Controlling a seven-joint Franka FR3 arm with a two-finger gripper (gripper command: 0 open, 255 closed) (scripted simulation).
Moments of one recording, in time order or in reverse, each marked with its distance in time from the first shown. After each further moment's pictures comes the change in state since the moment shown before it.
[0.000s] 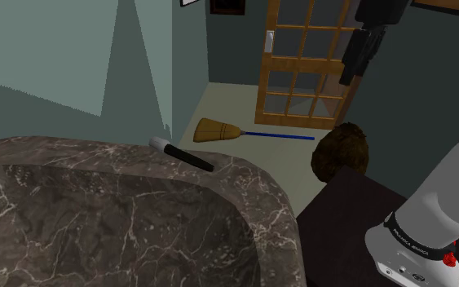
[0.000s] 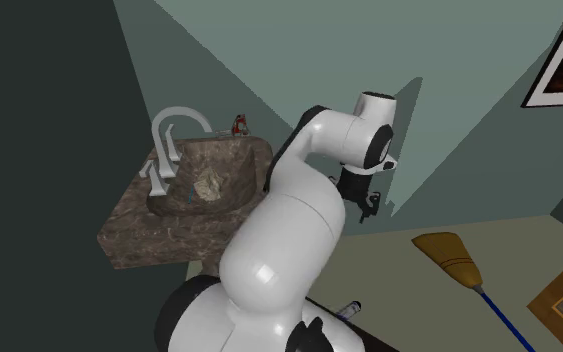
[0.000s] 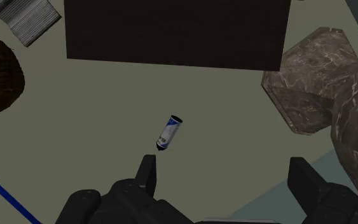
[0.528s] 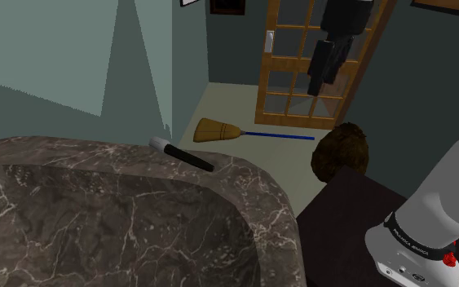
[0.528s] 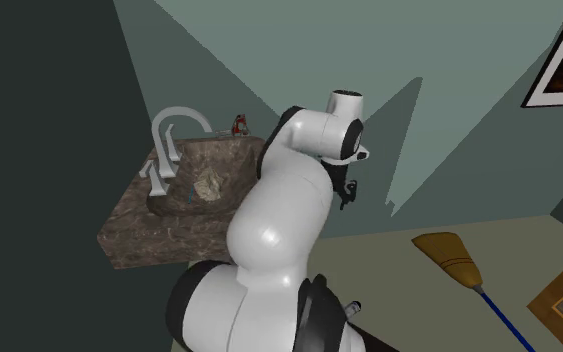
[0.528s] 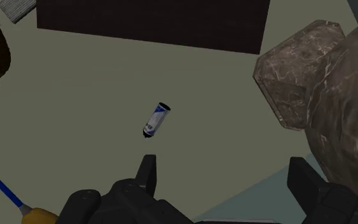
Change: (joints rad) arm 0.047 0.102 0.125 0.031 0.061 0.106 0.080
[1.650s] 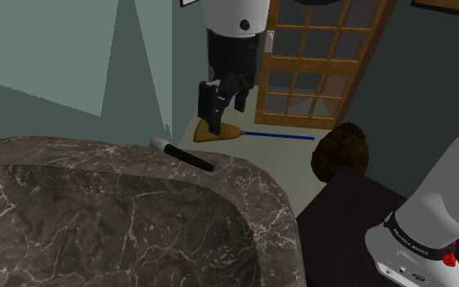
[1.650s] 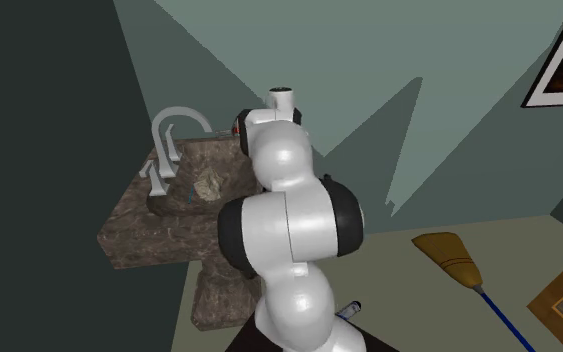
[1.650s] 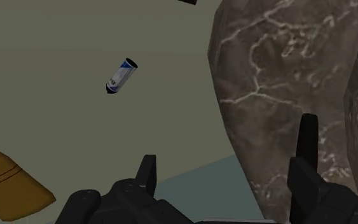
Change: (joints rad) arm 0.055 0.452 0.360 0.294 -0.054 0.238 0.269
